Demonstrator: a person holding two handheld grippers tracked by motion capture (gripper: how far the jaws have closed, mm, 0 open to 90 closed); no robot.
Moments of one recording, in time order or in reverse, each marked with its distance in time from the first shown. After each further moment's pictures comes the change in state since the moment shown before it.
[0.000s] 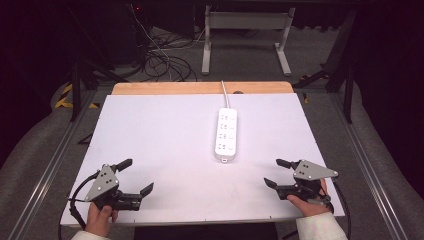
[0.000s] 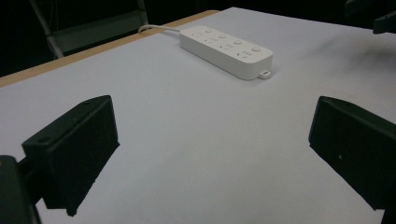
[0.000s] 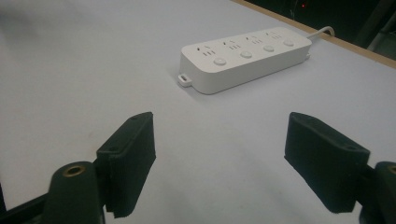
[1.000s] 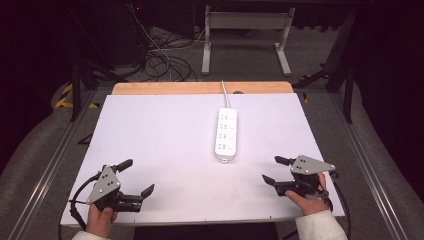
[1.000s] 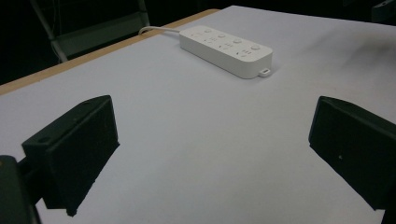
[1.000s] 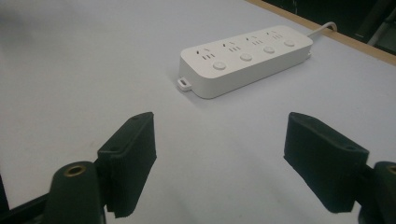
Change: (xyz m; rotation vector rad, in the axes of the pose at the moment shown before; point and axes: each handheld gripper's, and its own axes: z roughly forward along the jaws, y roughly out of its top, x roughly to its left) left arm -0.006 0.002 -0.001 0.002 0.017 0.032; right arm -0.001 0.017 0.003 0.045 0.001 0.010
